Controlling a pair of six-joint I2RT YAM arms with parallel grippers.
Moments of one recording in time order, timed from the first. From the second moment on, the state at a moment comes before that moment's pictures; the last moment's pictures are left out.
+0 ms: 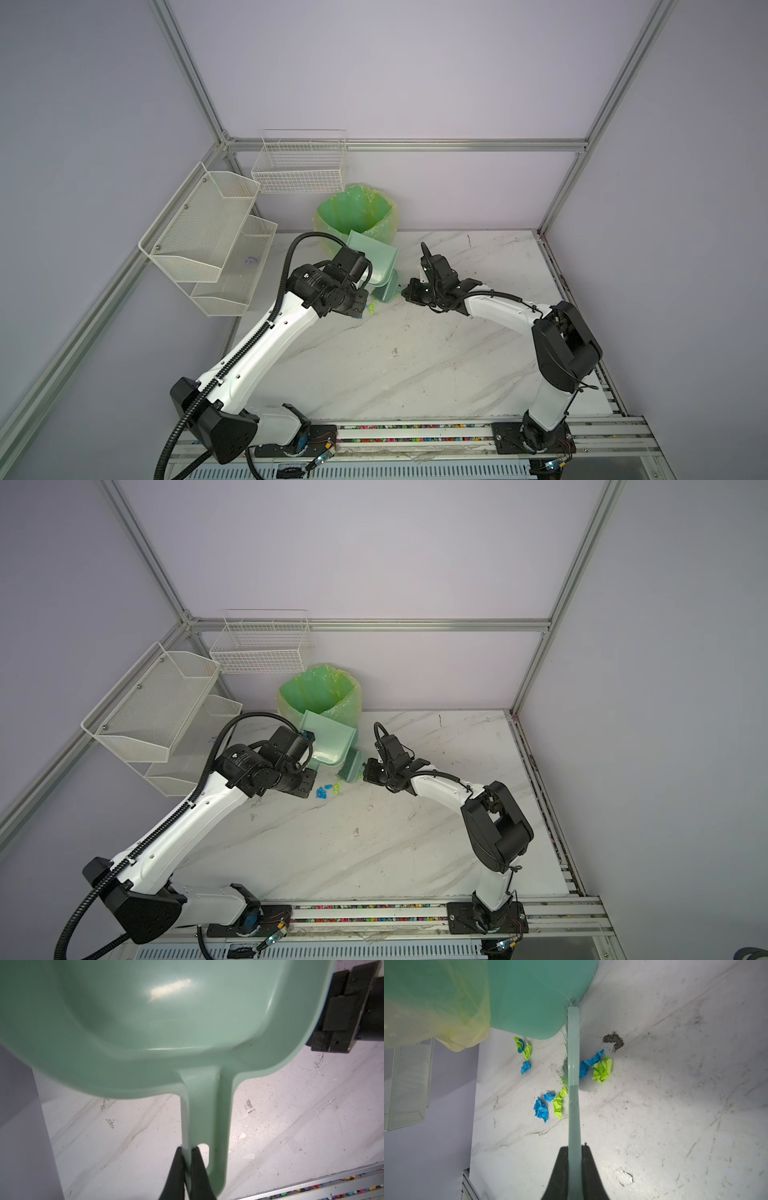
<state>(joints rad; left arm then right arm) -0.59 1.35 1.49 -1.25 -0.23 -0.25 0.65 1.76 1.20 -0.19 -0.21 0.81</state>
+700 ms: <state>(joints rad) -0.63 1.38 1.42 -1.21 -0.23 -0.25 0.51 1.41 0.97 -0.34 -0.16 0.77</state>
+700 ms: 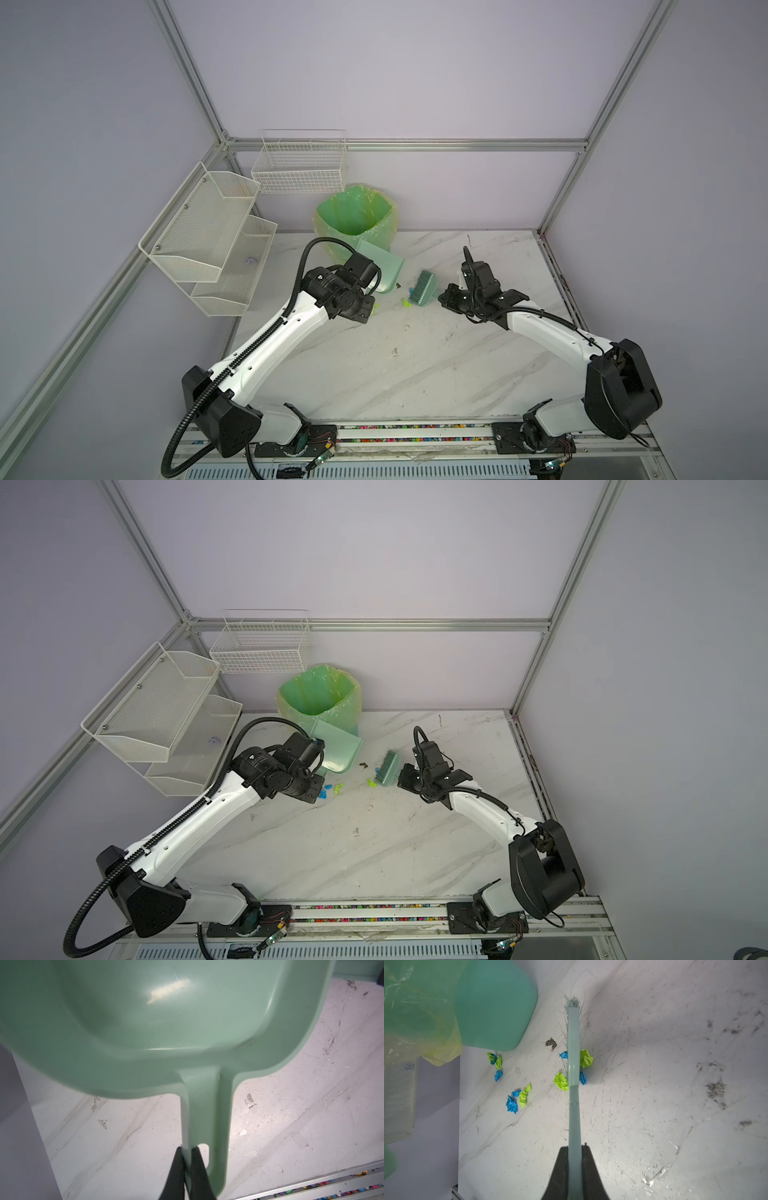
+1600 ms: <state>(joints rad) -0.66 1.49 1.24 -1.14 -0.06 -0.27 0.51 1.37 1.14 -0.56 0.01 0.62</state>
